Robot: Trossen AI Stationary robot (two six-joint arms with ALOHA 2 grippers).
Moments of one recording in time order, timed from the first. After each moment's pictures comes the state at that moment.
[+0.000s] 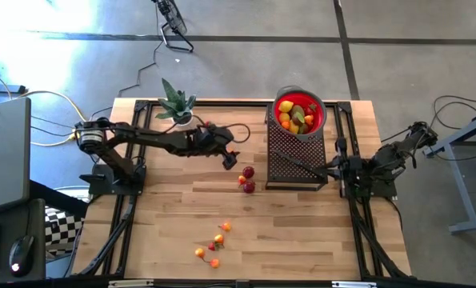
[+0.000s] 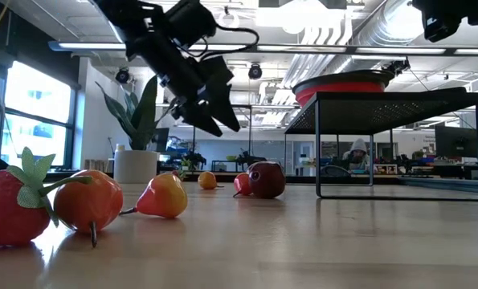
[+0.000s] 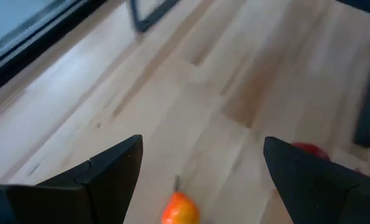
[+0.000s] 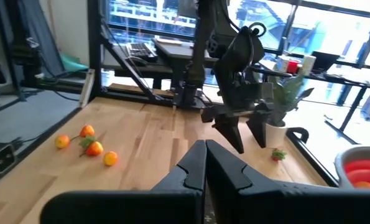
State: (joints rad) left arm 0.18 1.59 0.96 -0.04 -0.25 -0.27; right arm 0.56 0.23 0.40 -0.23 0.55 -0.08
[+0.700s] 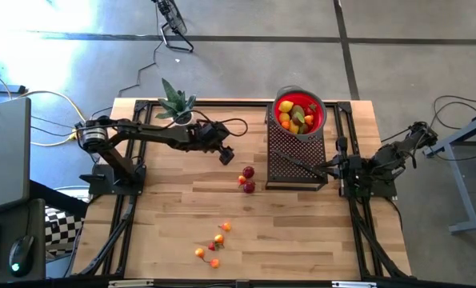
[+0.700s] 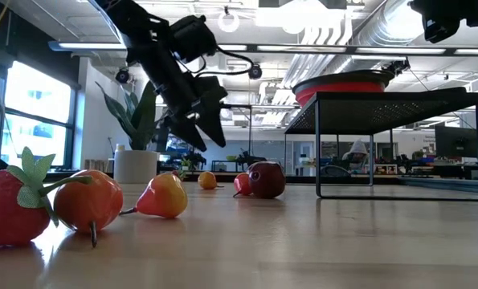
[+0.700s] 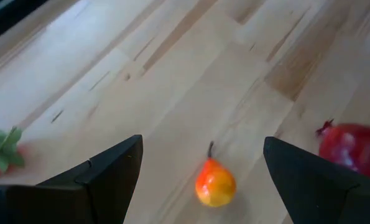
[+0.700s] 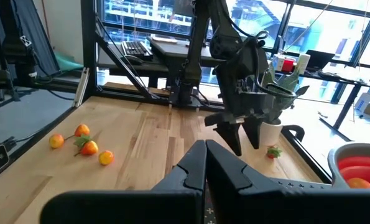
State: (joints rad) left arm 0.25 1.62 0.98 -0.18 -0.21 -0.36; right arm 0.56 0.23 0.40 -0.23 0.58 -0.08
